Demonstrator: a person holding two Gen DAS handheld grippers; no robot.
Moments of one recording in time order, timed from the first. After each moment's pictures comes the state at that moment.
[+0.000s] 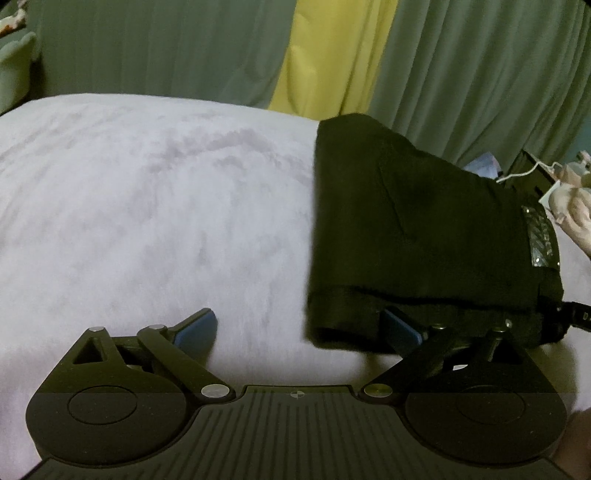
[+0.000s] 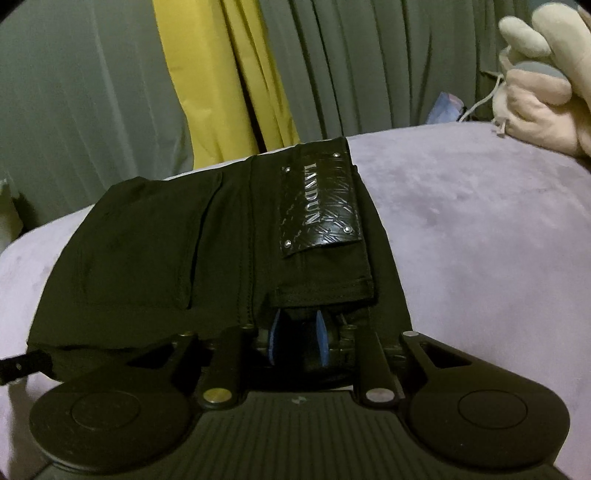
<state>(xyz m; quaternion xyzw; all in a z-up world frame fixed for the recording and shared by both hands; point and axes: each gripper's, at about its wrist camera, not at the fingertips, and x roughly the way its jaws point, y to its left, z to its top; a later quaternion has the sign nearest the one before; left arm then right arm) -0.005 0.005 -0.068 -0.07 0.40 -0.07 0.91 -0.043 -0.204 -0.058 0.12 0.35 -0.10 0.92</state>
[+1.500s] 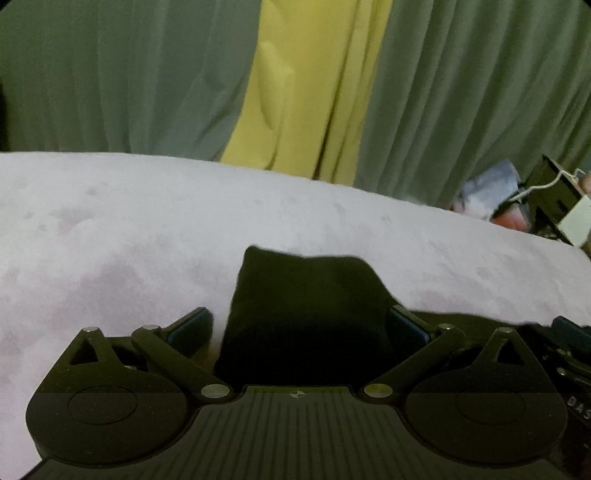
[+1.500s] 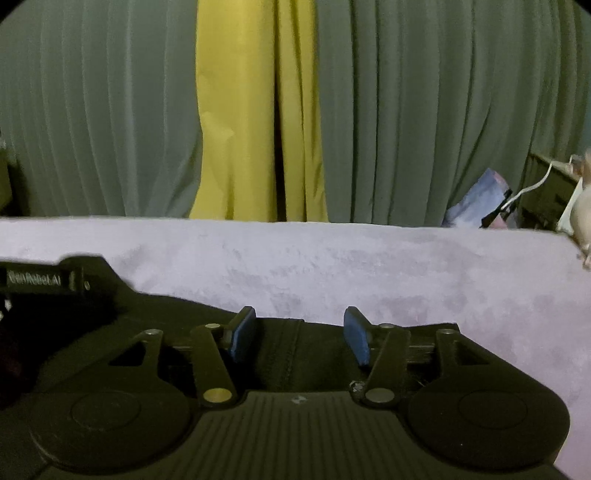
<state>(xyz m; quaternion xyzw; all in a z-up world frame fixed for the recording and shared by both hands) 0.219 -0.054 -0.077 -0.05 0.41 -0.08 0.91 0.138 -0.198 -0.065 0.00 0.32 -0.08 0.94</state>
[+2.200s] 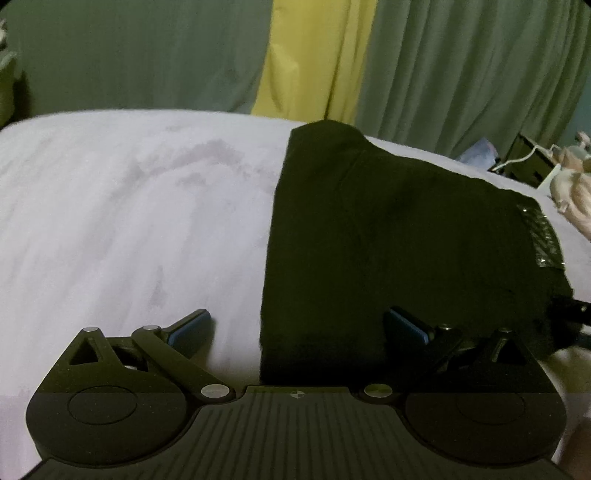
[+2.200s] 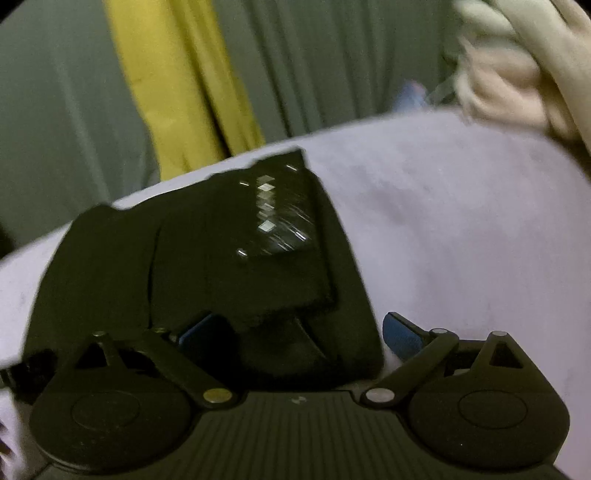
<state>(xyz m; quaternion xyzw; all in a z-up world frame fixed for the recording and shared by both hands) 0.031 -0.005 -0.084 -0.04 0.40 -0.08 0.91 -0.045 -0.234 -0.060 0.23 0.36 -0.15 0.89</state>
